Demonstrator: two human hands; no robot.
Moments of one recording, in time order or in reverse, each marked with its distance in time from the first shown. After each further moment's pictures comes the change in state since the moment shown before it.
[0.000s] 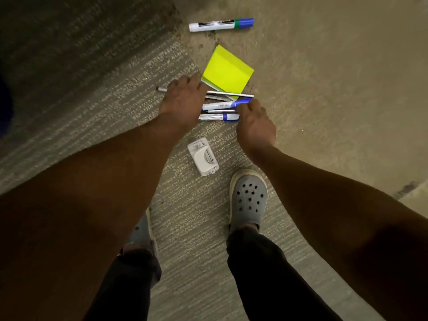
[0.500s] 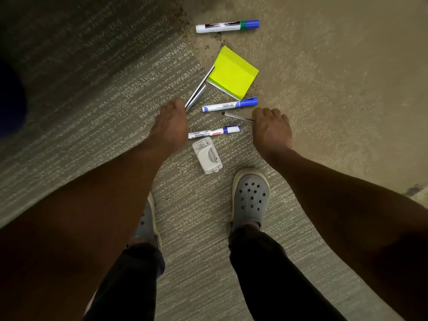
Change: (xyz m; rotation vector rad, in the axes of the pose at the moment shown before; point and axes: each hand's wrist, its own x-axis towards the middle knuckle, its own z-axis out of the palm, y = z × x) left_hand -0.053 -0.013 0.023 -0.369 -0.045 -0.298; right_hand -0.009 0.028 -0.012 -0.113 0.009 -0.138
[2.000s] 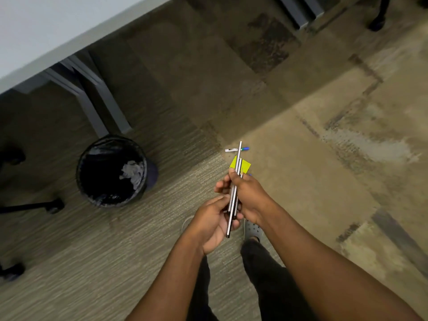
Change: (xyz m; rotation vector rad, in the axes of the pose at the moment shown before) left_hand -0.380 0.177 -0.397 -1.867 -0.338 -0.364; right_hand -0.229 -0.179 -0.483 1.935 -0.394 0.435
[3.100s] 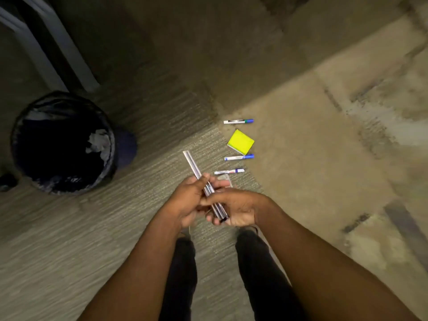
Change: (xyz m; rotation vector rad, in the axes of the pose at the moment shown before) left_hand 0.150 -0.003 -0.103 0.192 0.124 -0.081; right_hand 0.159 0.097 -0.066 -0.275 -0.468 0.583
